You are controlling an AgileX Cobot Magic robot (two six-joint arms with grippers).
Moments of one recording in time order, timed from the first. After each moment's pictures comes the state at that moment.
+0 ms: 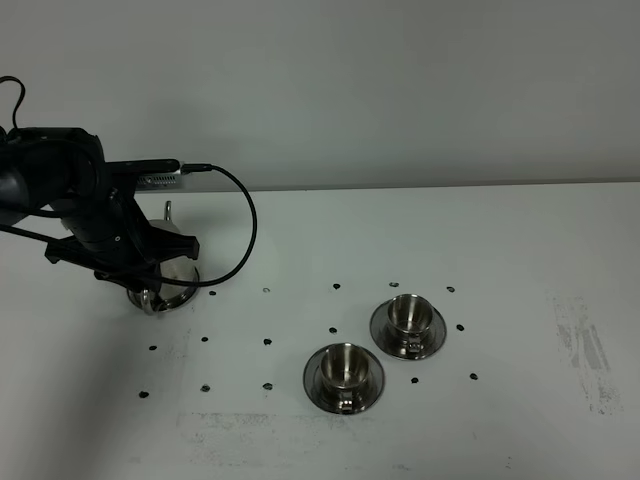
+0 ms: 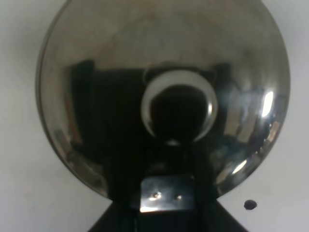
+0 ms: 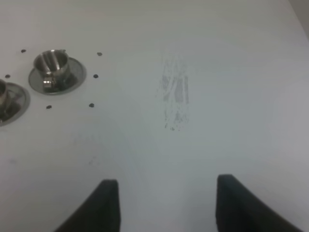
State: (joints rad) left arm -0.14 2.16 -1.66 -0.04 0.82 -0.08; right arm -0.02 -0.01 -0.52 0.09 1.12 -0.08
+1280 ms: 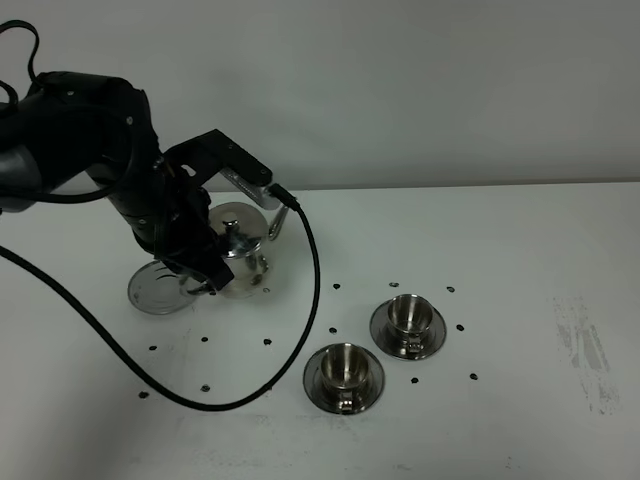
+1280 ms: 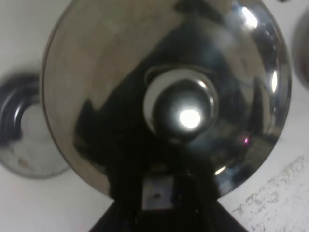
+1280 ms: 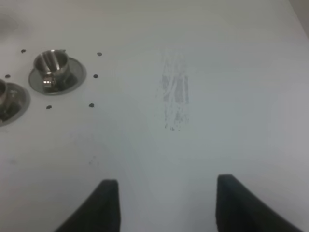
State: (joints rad) left arm -0.35 1.96 -1.66 -0.03 0.97 0.53; right arm -0.02 -0.01 -0.52 0.09 1.12 -0.08
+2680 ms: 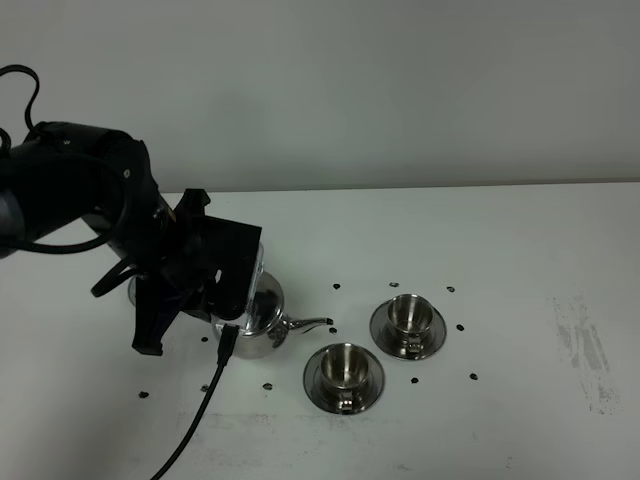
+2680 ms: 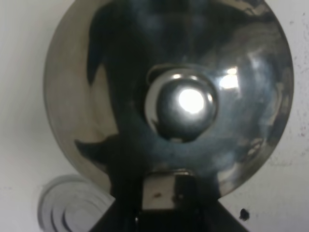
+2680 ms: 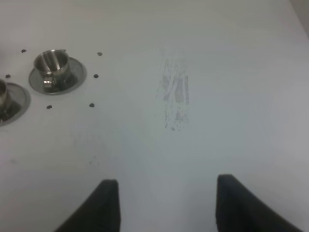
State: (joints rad) left arm -0.38 1.86 -1.43 -0.05 0.84 1.41; right arm -0.02 -0.01 -0.52 0.09 1.12 -0.08
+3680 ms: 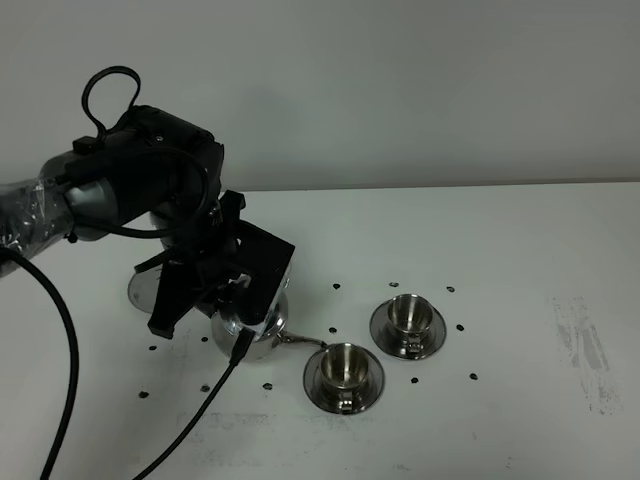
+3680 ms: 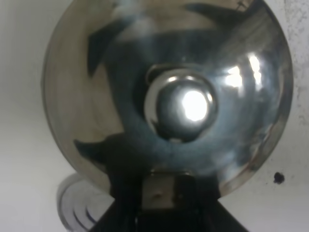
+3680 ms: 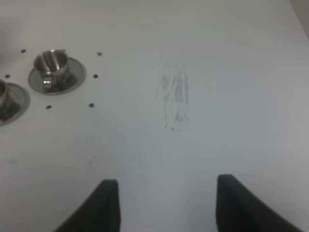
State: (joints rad) left arm -0.45 2.04 -1.65 0.18 0.99 1.41; right arm -0.02 -0.01 -0.52 0.09 1.12 -0.08
